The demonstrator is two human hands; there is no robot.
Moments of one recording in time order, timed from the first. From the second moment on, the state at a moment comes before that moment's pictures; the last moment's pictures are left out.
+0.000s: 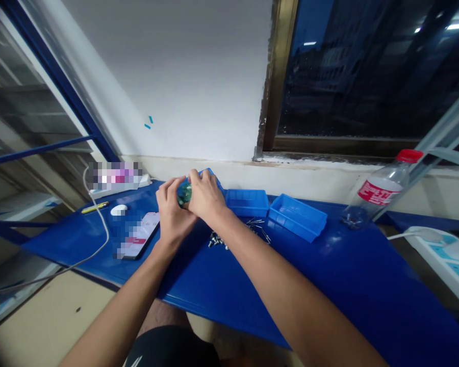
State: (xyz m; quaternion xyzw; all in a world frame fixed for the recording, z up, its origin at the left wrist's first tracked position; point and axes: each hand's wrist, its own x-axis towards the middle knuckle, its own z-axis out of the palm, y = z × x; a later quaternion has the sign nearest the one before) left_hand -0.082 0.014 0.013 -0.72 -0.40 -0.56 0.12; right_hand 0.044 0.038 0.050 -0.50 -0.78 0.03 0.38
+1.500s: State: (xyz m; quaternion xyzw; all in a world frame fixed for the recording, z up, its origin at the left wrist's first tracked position) left_hand -0.082 0.019 0.011 -0.73 -0.43 -0.52 0.05; right_hand 0.159 -0.010 0.106 -0.53 -0.75 0.07 0.39
